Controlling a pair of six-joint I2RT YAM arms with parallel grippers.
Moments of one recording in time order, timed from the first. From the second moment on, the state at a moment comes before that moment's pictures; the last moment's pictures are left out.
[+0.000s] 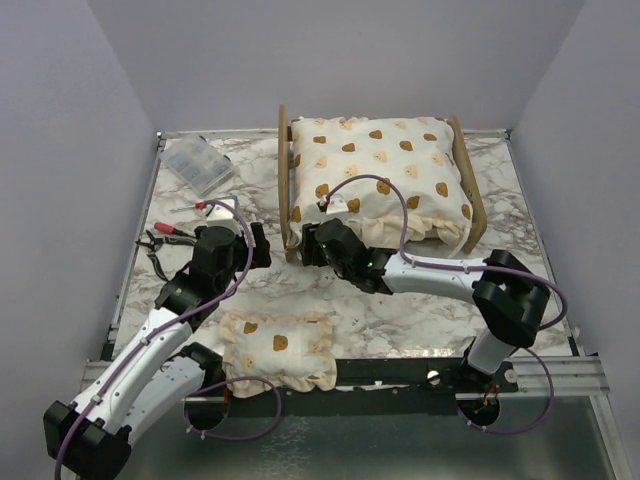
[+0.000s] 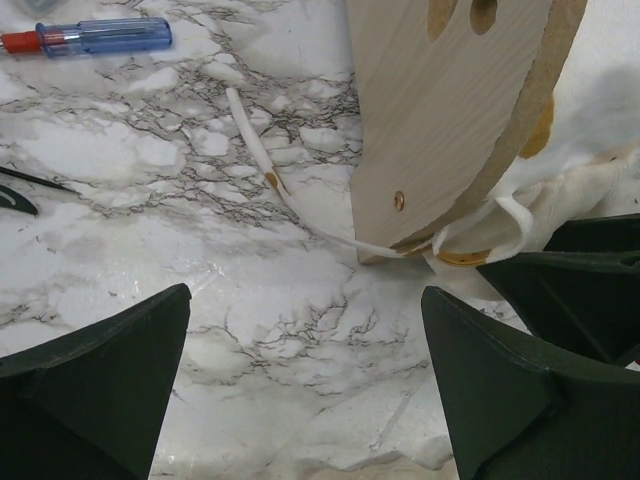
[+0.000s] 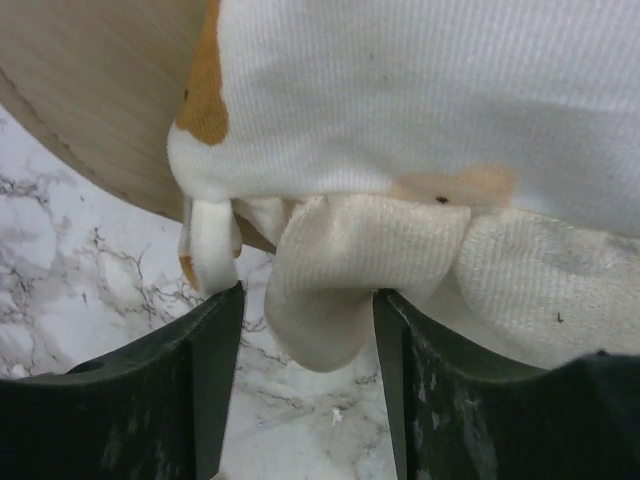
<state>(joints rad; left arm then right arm) -0.49 0.75 0.63 -0.35 -0.28 -0.37 1.01 1.66 1.02 0.14 0.41 0.53</state>
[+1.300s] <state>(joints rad) -0.90 1.22 0.95 -0.33 -0.36 -0.30 0.70 1.48 1.02 0.00 0.20 0.47</state>
